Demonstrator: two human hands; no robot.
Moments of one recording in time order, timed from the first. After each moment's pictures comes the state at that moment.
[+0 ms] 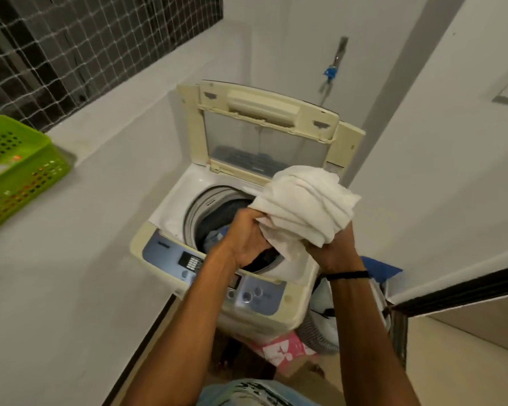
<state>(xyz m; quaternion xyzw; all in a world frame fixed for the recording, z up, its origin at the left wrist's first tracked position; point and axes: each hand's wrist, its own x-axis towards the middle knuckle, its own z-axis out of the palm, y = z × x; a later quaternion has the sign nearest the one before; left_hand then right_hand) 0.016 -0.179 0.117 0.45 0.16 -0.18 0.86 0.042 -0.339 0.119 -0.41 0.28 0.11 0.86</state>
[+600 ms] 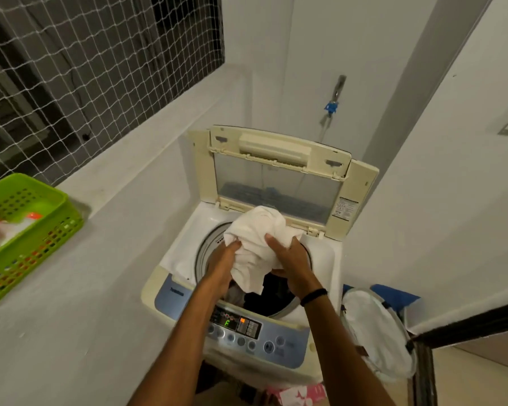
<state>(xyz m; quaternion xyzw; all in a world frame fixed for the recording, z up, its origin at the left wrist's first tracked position) 0.067 -0.080 0.046 0.58 0.31 -0.07 0.75 0.087 -0.241 0.066 -0.65 0.09 0.19 0.73</state>
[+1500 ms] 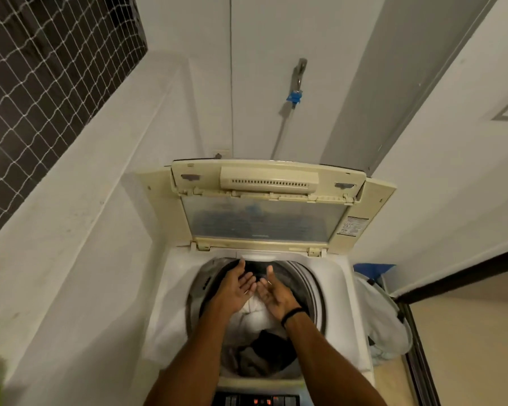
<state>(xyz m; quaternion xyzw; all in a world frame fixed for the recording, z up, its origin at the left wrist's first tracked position) 0.242 -0.046 -0.084 0.38 0.39 -0.31 0.78 0.212 -0.173 -0.105 -0.39 0.41 0.17 0.81</state>
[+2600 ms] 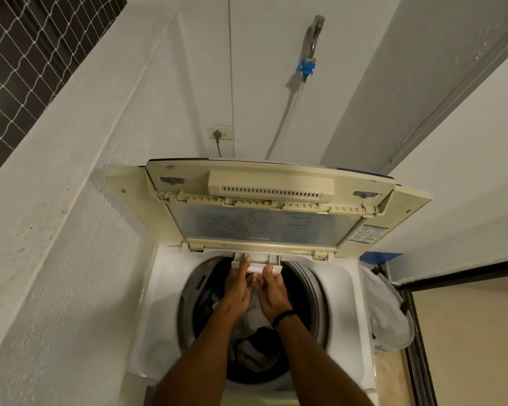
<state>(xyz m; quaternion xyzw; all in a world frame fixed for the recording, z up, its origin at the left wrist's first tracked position) 0.268 -0.078 -0.152 0.42 0.36 -0.22 0.81 0.241 -0.170 -0.158 -0.34 0.37 0.10 0.86</state>
